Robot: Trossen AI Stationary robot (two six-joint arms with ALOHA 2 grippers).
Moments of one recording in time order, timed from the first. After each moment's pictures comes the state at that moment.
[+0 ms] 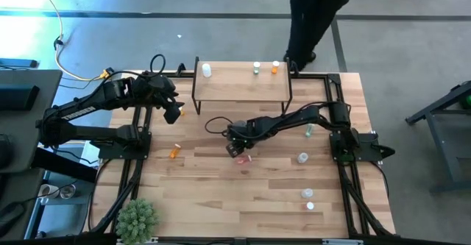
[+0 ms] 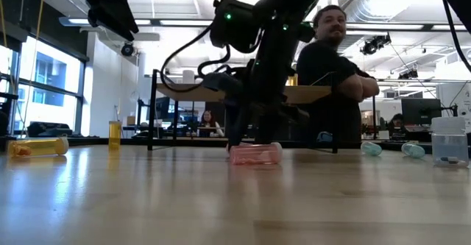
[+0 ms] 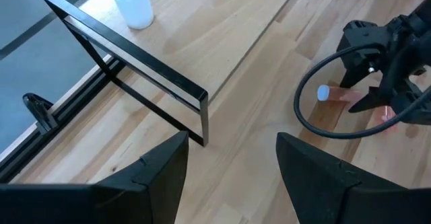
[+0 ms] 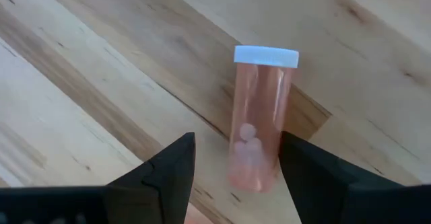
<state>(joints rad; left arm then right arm) 0.49 0.88 1.01 -0.95 -0.14 -0.18 0.00 2.08 1.42 -0.56 0.02 0.93</state>
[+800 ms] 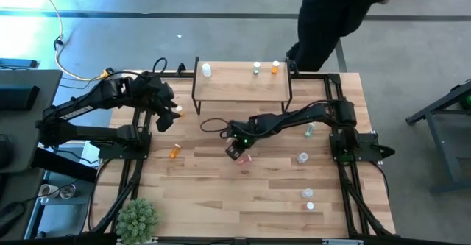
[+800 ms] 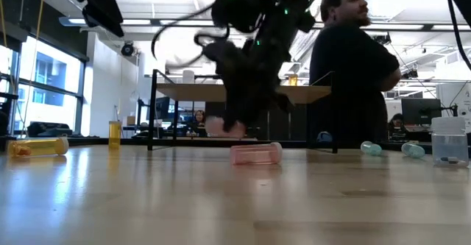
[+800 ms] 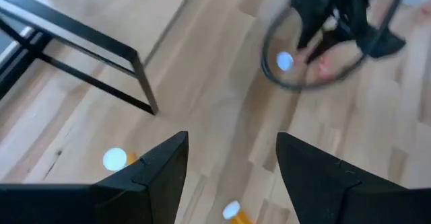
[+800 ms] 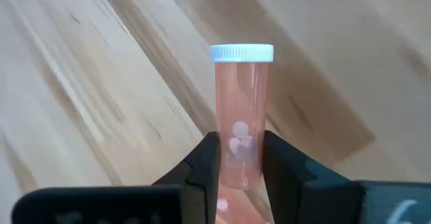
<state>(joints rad) 0.49 0.88 1.06 -1.09 0.09 -0.12 0.00 2.01 1.43 -0.50 -0.08 0.72</state>
